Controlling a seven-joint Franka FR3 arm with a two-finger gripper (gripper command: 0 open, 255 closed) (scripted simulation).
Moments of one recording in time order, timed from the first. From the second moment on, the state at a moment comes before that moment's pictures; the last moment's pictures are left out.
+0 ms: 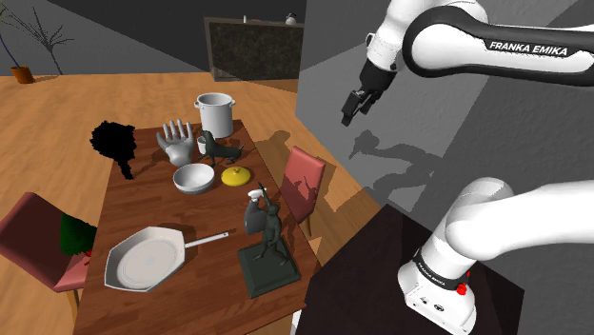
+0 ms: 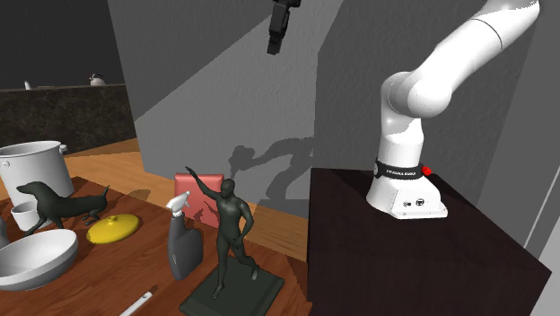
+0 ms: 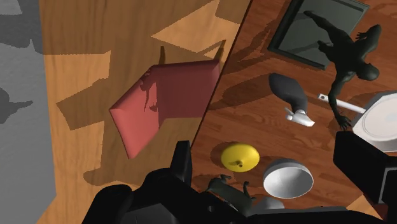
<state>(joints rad) 0.02 -0.82 0.10 -2.45 -0.04 1.89 0.05</state>
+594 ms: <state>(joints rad) 0.06 -0.69 0.24 -2.59 0.03 2.15 0.21</state>
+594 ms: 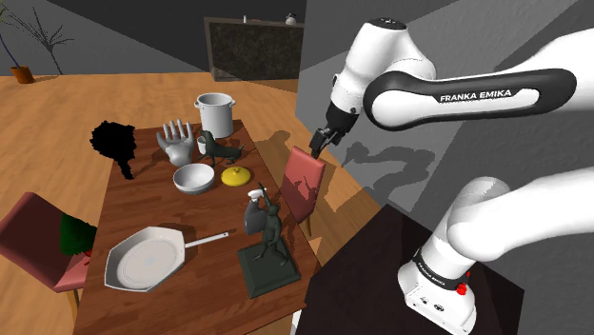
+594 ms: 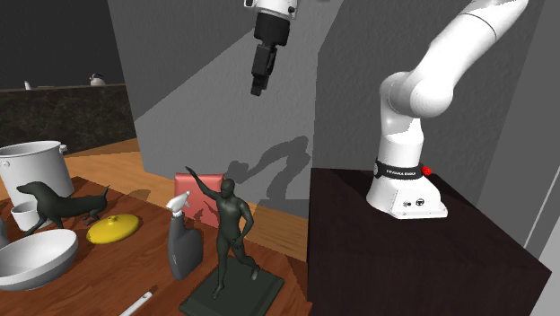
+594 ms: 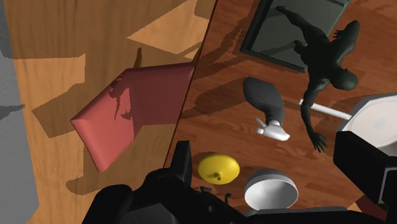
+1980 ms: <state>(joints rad) -0.06 -0.08 0.61 -2.55 -0.25 2.70 0.76</state>
